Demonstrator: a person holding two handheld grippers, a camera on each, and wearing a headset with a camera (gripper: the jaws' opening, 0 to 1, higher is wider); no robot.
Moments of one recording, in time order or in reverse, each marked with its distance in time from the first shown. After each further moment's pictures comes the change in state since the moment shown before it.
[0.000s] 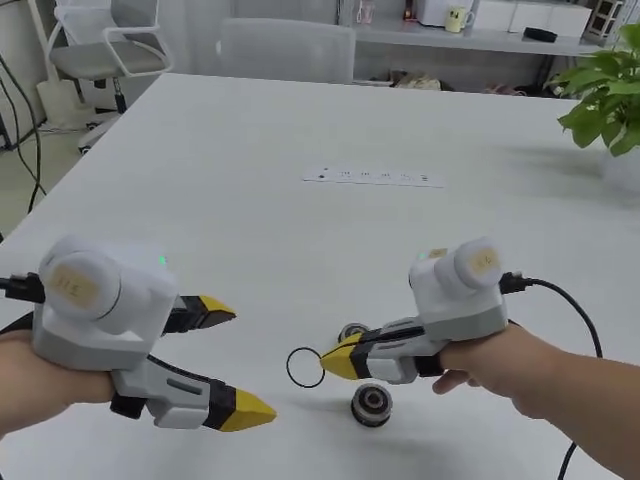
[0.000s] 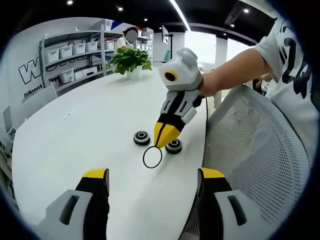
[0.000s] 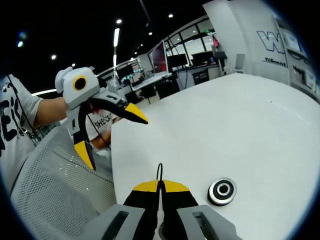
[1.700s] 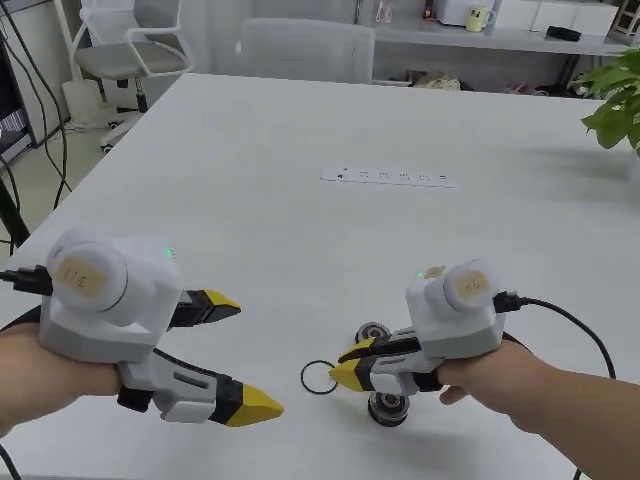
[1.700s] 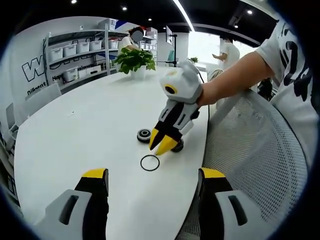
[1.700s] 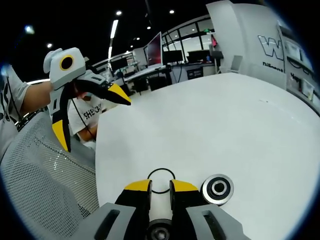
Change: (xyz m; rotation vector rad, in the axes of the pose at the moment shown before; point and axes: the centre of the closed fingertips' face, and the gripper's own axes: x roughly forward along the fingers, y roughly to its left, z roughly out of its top) left arm -0.011 0.004 -0.003 -0.021 0.003 0.025; right arm 0.015 -0.018 -0.017 -0.056 0.043 -0.097
